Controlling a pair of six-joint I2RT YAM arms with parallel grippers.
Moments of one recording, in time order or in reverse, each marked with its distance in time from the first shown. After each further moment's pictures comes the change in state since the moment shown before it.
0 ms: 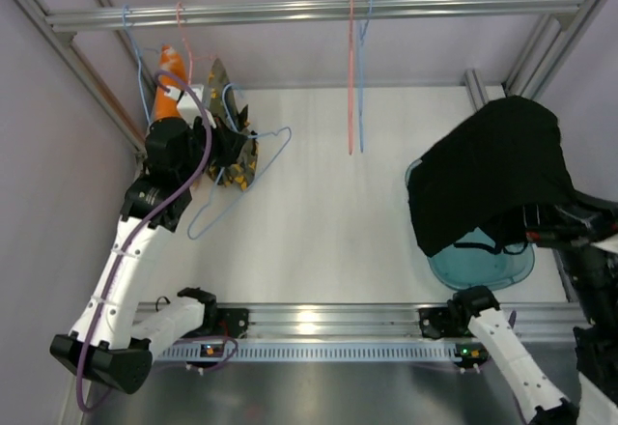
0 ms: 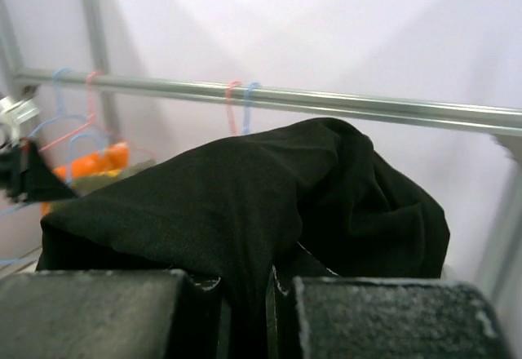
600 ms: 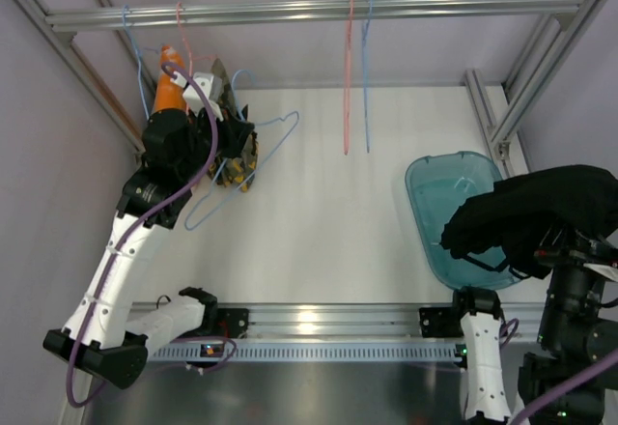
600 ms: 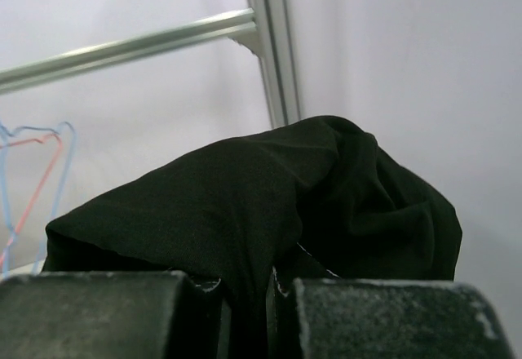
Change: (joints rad) left arm -0.083 0.033 0.113 0.000 -0.012 0.108; right arm -0.513 -0.198 -0.051 -0.246 0.283 0.114
